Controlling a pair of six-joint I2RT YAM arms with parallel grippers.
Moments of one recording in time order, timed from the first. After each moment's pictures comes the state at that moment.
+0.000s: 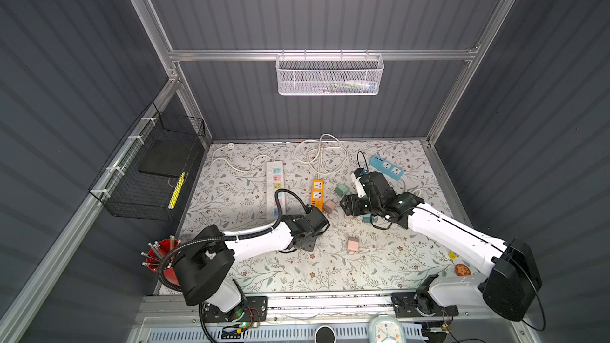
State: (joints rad) left arm -0.98 1.51 0.86 -0.58 -0.24 -0.54; right arm 0.65 1.33 0.99 -0.49 -0.01 0.44
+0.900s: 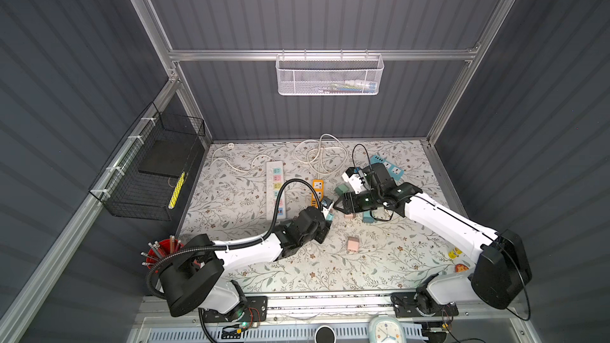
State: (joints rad) left arm -0.98 1.43 0.68 0.13 -0.17 -0.12; right arm 0.57 1.43 1.08 -0.54 -0.45 0.36
